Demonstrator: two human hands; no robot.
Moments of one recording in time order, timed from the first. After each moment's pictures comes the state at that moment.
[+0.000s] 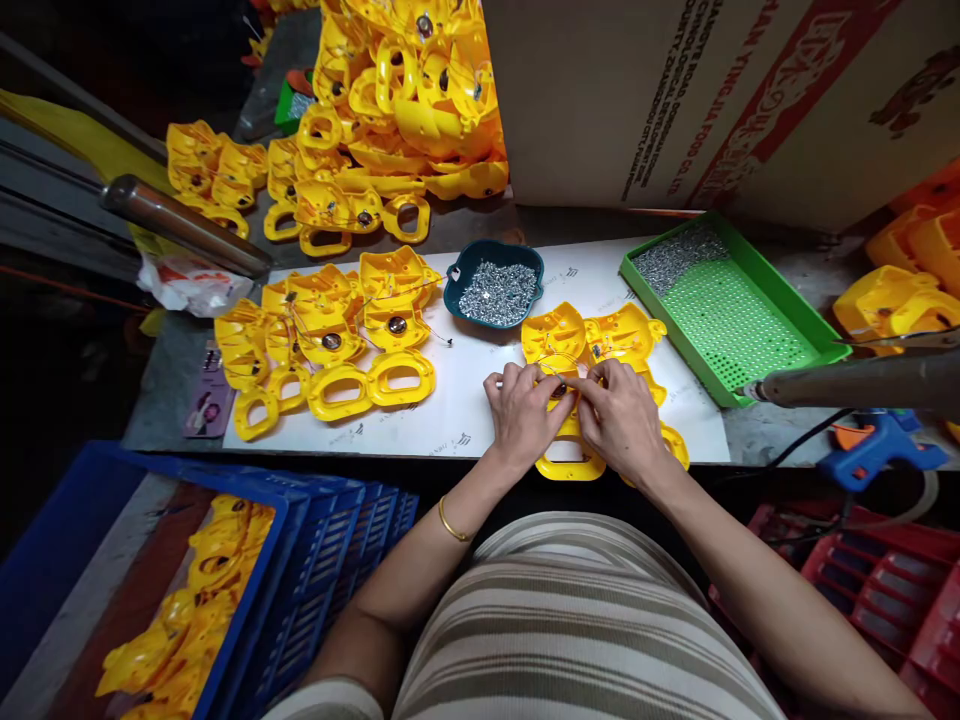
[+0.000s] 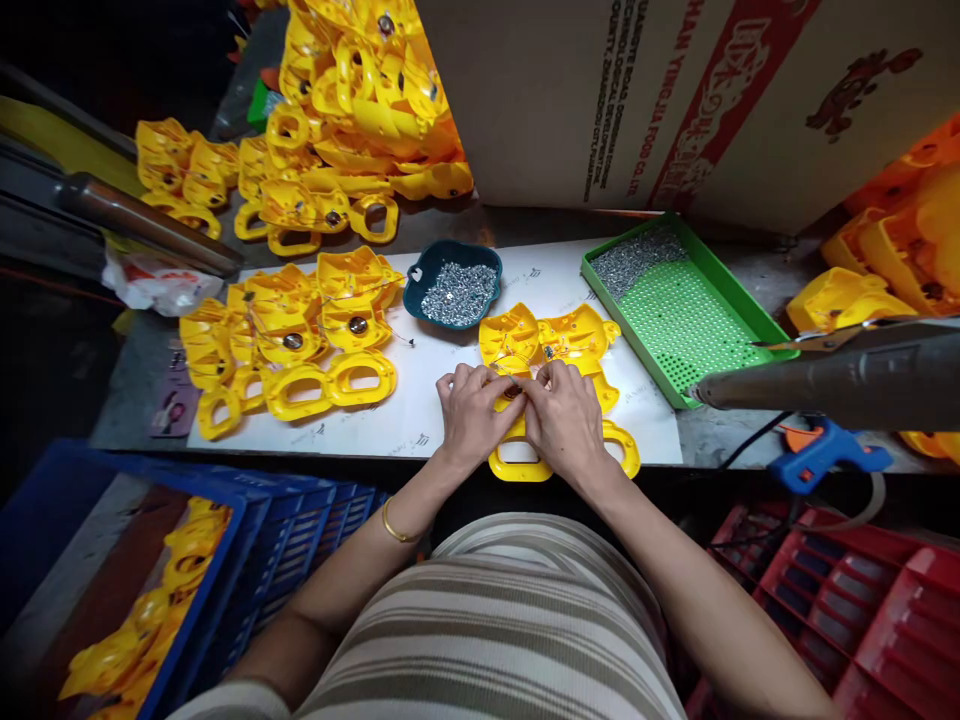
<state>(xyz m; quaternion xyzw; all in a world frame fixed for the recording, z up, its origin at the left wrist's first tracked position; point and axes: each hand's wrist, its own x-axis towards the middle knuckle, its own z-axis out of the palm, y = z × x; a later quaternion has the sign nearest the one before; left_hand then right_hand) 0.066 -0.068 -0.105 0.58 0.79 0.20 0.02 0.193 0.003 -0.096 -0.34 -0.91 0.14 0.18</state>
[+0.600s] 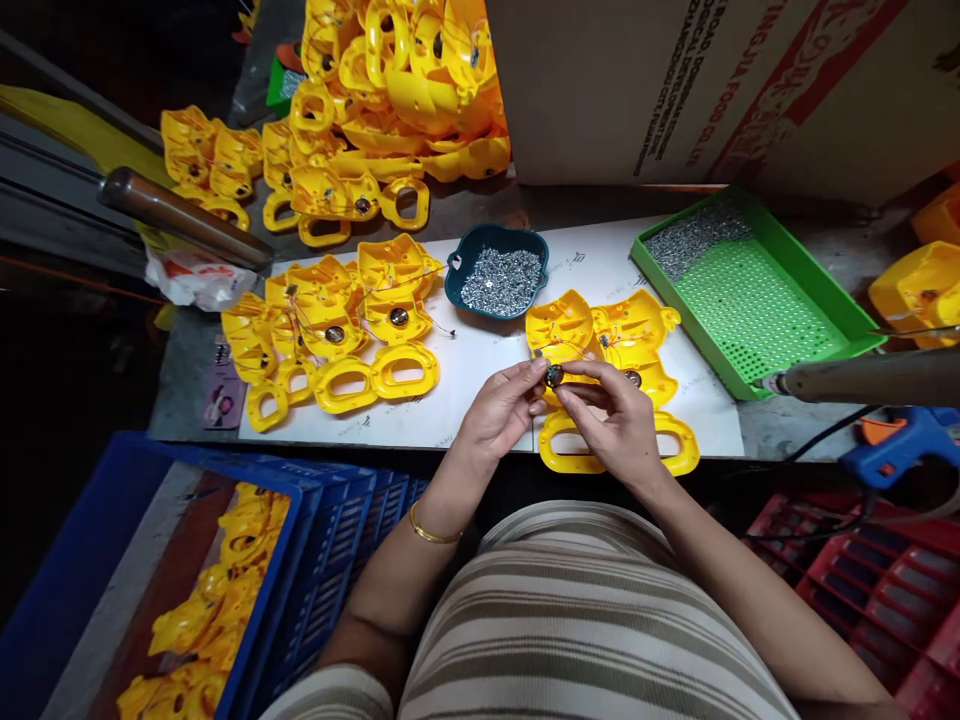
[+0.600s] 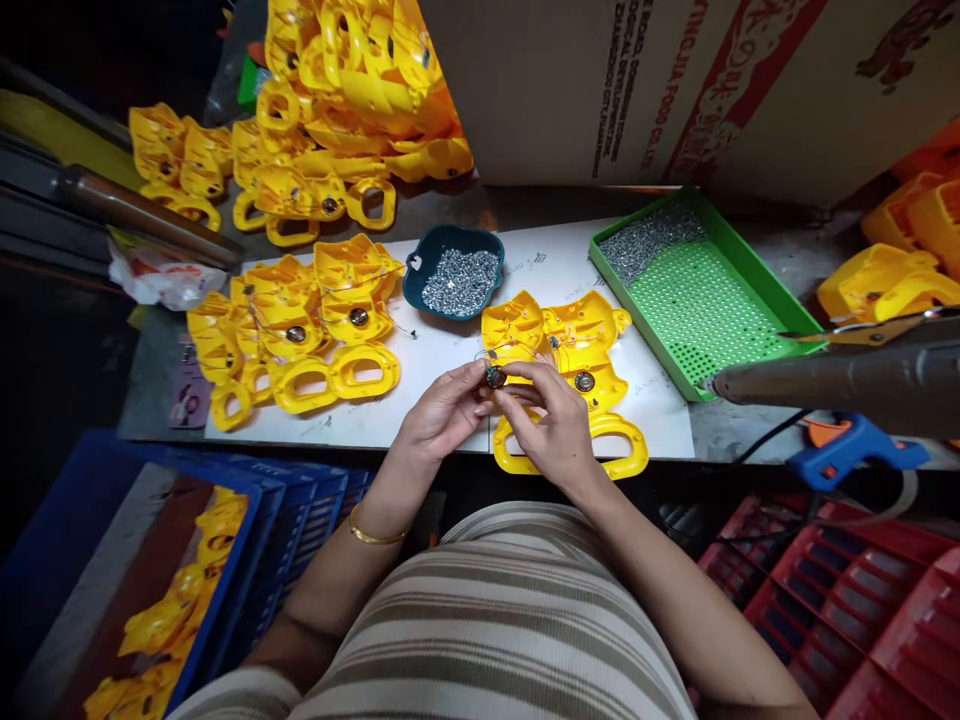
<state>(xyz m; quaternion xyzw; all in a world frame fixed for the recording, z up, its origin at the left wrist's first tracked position) 0.041 -0.069 -0.074 0.01 0.46 0.62 0.63 0.182 -0.020 -0.089 -0.34 -0.67 0.56 0.35</state>
